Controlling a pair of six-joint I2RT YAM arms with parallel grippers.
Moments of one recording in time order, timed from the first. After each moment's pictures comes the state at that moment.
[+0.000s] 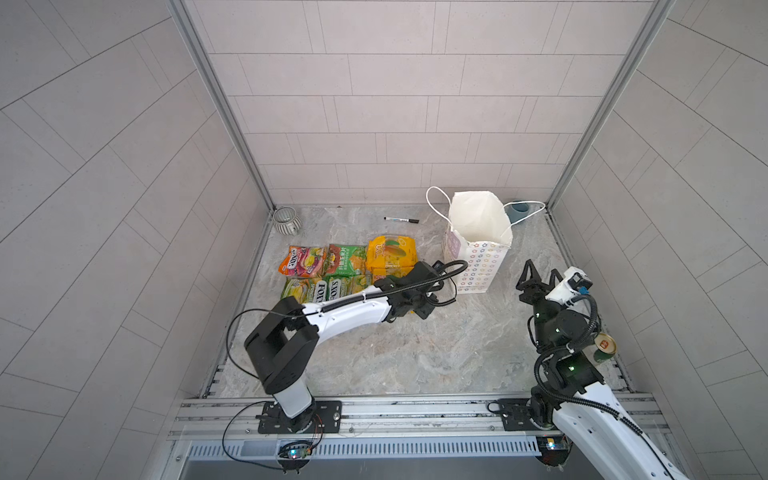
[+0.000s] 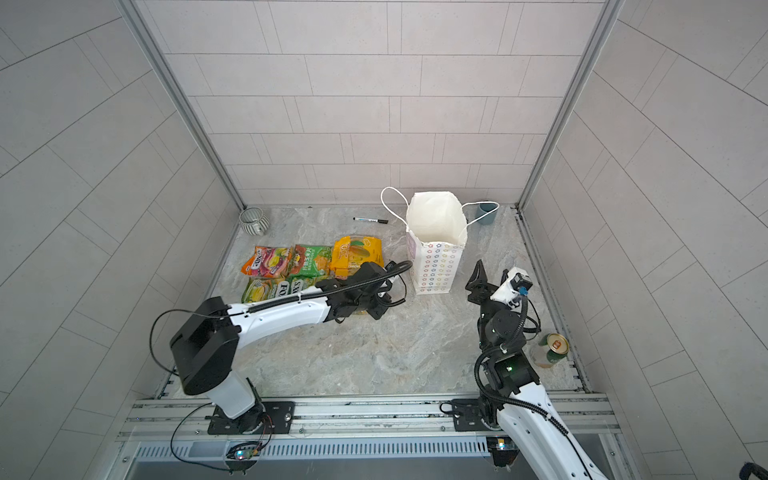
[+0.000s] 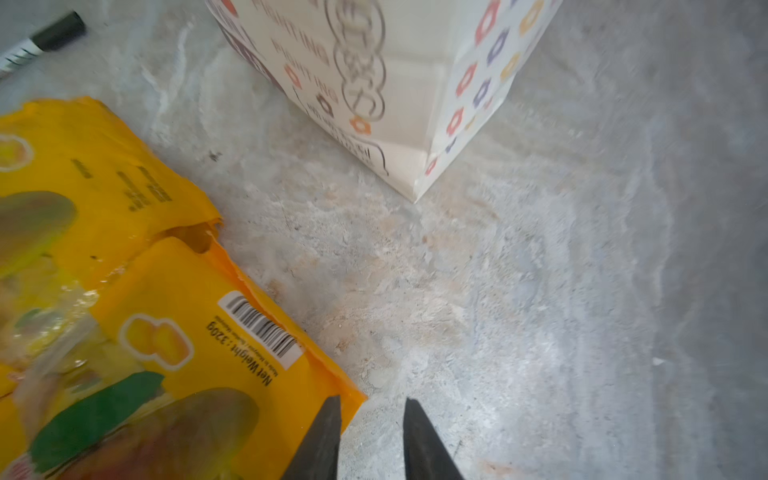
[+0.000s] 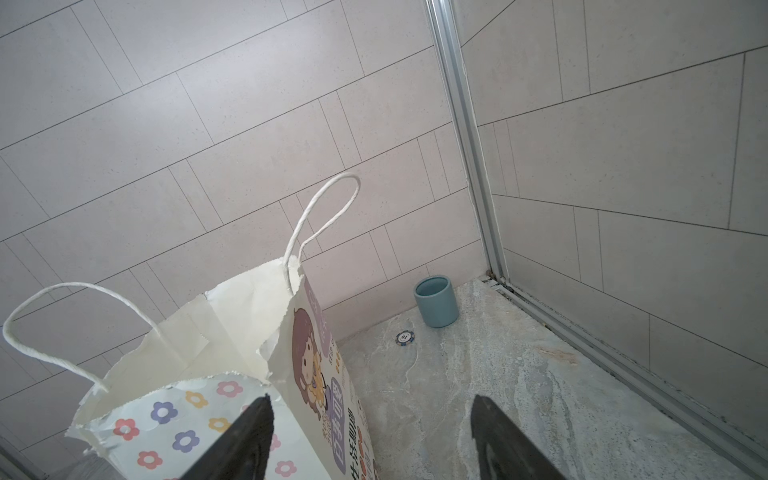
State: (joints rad) left arm -0.90 1.62 1.13 -0.35 -0.11 -0.09; right arm 0.28 0.48 0.27 0.33 0.52 0.33
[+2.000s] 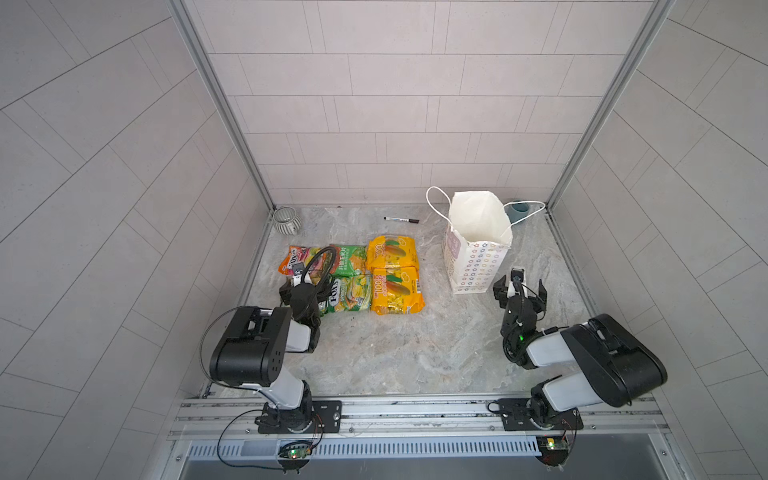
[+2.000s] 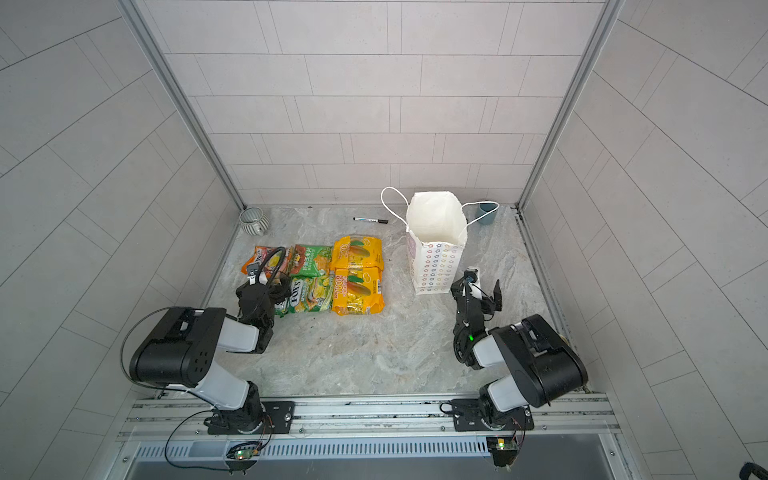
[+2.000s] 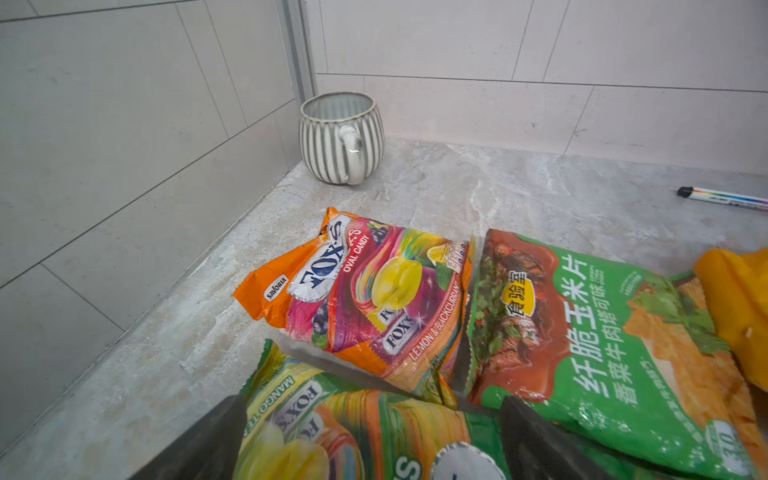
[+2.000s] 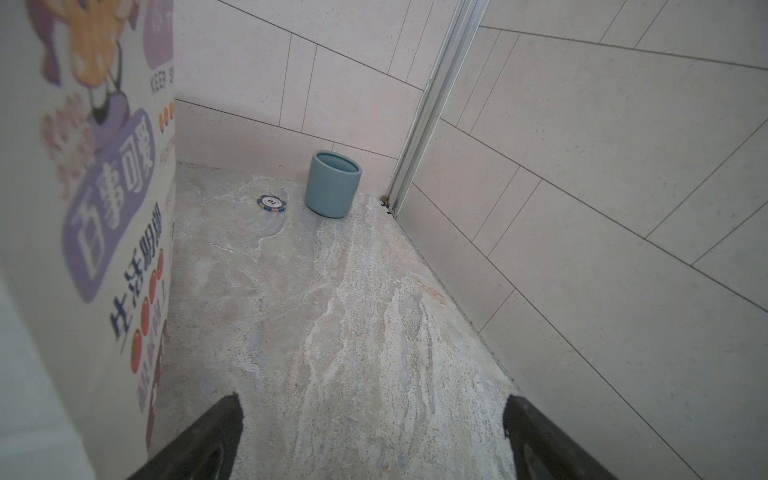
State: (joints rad) left arm -0.03 1.59 0.25 1.03 -0.33 -0.07; right arm 0.28 1.51 0.15 1.20 0.79 -0.20
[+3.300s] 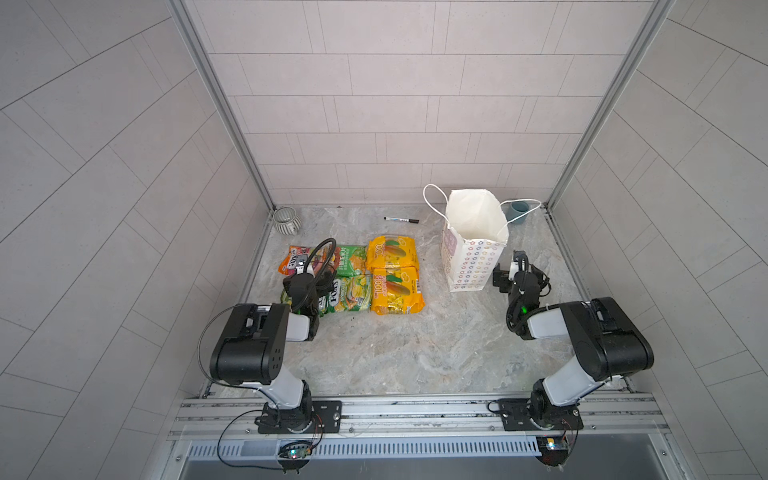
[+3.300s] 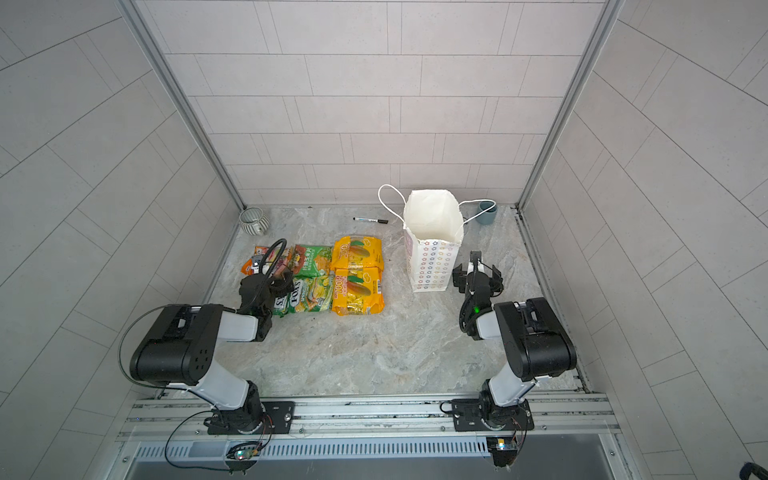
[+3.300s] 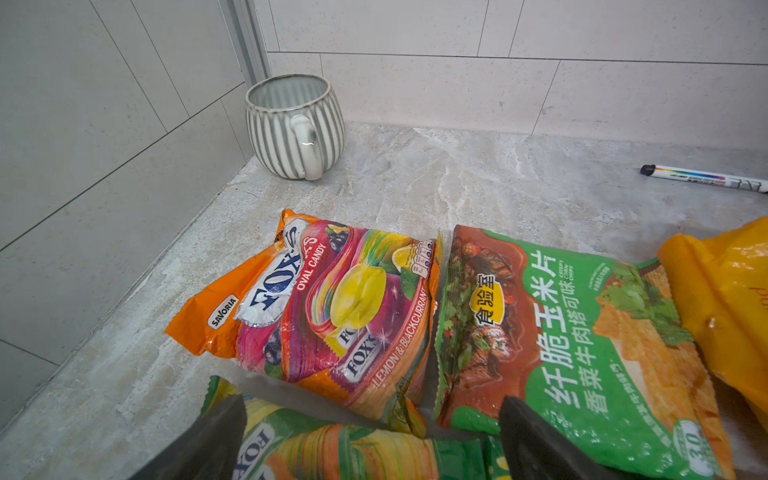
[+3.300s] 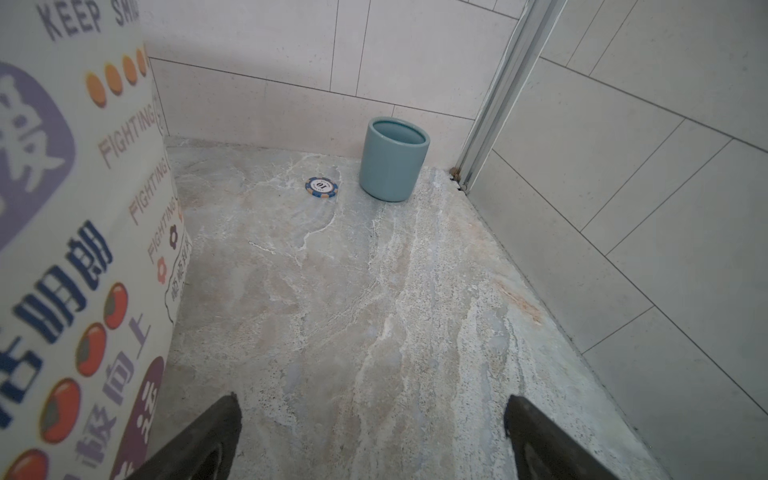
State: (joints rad) left arm 0.00 1.59 0.36 0.86 -0.22 -0.05; right arm 0.07 1.59 0.37 0.92 0.38 -0.08
